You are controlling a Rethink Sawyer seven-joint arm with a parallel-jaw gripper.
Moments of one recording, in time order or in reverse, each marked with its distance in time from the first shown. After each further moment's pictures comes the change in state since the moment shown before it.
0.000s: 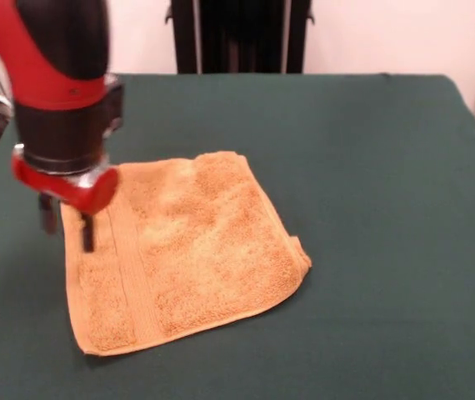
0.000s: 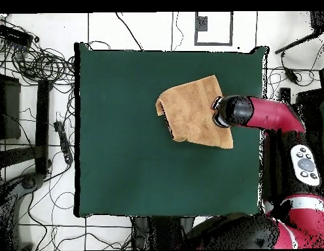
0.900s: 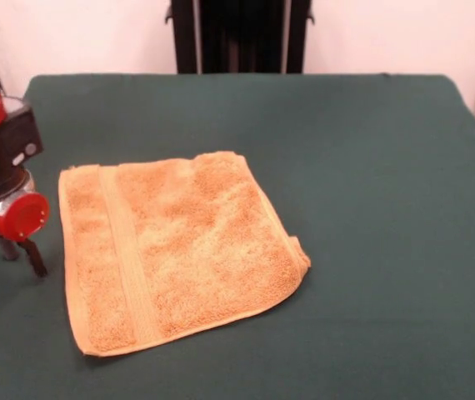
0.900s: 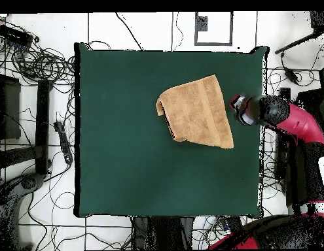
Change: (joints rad) arm -0.225 0.128 0.203 -0.113 0.062 0.119 -0.120
